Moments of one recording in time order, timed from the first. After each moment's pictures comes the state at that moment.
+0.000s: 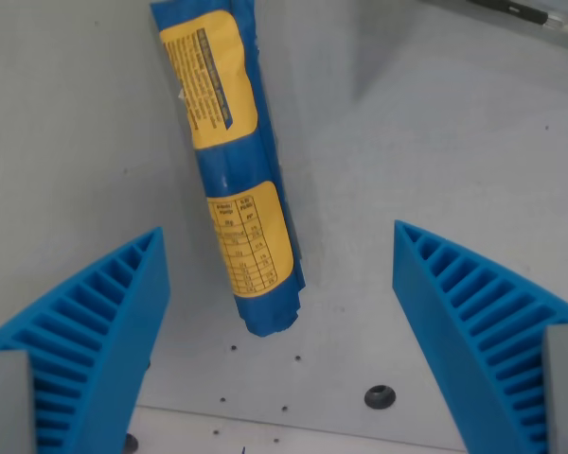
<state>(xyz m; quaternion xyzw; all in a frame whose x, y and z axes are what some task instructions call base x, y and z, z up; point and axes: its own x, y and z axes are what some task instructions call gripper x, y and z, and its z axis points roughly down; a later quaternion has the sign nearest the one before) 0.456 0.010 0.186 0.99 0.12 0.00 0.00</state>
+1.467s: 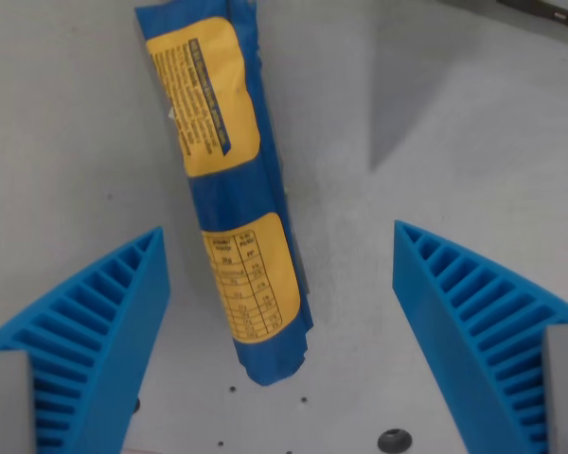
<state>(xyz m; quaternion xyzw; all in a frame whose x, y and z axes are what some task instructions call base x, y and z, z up) 0.457 0.011 0.151 0.99 0.13 -0.01 0.00</state>
